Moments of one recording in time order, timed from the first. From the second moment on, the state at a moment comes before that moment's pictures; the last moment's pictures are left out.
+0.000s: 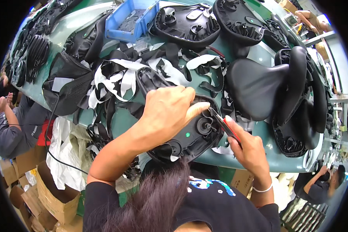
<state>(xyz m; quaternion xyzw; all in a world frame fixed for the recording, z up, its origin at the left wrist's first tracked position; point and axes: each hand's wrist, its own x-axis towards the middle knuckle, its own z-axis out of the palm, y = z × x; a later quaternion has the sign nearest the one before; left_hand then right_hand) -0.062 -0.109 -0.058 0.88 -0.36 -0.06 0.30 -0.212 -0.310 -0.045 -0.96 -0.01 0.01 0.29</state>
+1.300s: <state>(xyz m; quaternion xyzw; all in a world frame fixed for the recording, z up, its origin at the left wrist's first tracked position) -0.060 -0.120 -0.079 0.71 -0.28 -0.19 0.61 -0.238 -0.304 -0.056 -0.99 -0.03 0.00 0.14</state>
